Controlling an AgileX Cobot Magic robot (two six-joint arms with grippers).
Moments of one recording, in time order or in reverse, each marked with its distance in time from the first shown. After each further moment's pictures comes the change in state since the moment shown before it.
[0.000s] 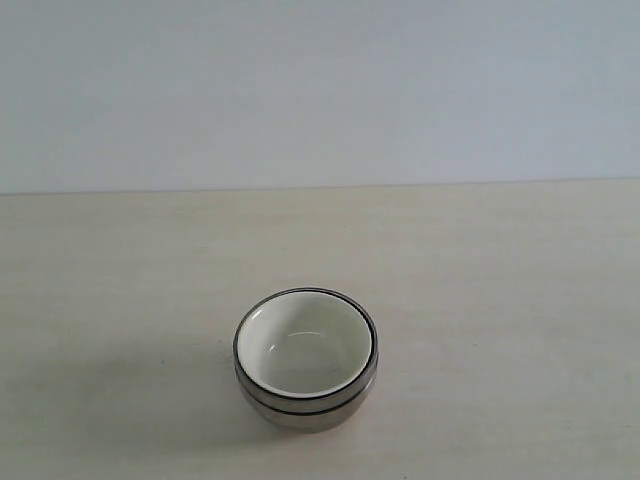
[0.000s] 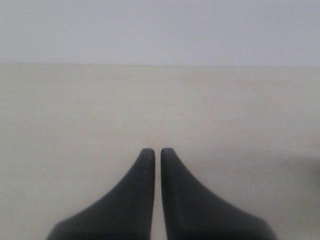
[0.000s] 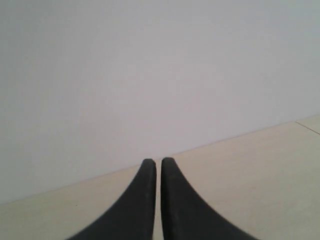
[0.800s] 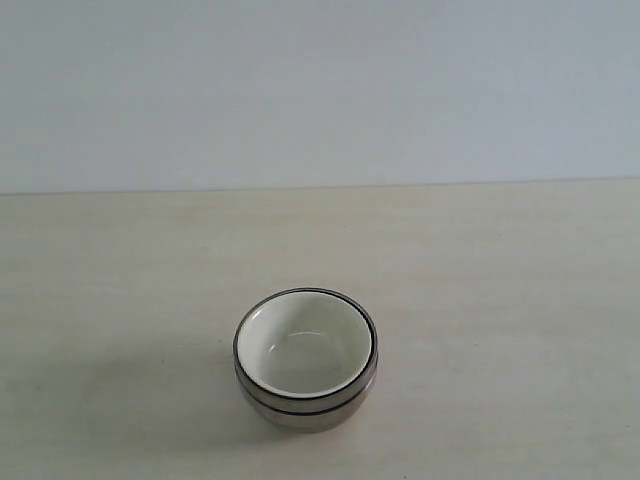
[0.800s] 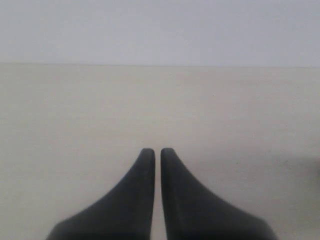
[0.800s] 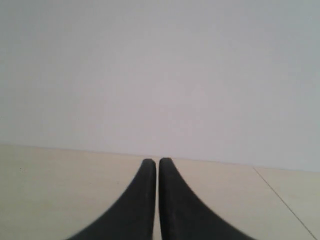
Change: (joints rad) left arm 0.000 0.000 0.000 0.000 0.000 0.000; right arm 0.000 0.000 0.000 -0.419 0.002 0.000
